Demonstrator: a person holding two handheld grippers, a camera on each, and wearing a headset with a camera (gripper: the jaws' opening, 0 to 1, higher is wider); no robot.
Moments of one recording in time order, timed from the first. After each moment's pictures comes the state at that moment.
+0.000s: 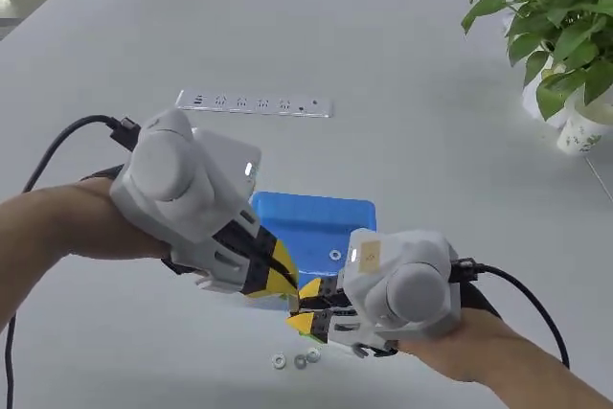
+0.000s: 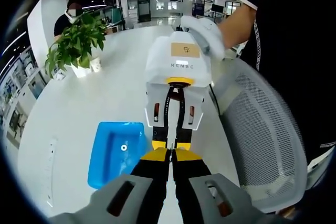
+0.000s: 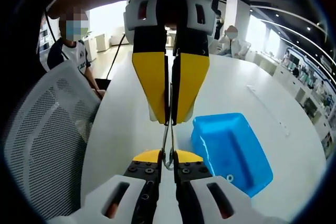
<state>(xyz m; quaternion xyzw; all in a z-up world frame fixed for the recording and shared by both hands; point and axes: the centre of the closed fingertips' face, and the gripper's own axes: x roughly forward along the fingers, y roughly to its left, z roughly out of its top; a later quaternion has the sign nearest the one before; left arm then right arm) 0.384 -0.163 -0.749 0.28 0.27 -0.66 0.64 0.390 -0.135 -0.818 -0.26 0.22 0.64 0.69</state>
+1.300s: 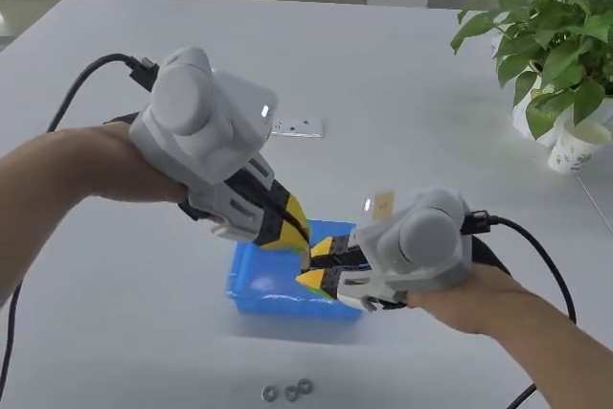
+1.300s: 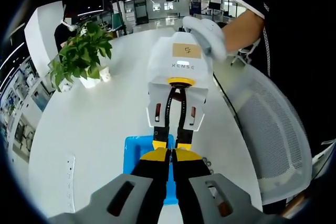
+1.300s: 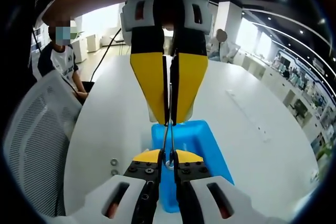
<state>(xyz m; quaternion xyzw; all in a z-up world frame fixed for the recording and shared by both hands) 0.449 -0.177 -0.726 0.31 0.24 -0.66 0.64 0.458 -0.150 -0.791 -0.26 0.21 0.61 0.72</state>
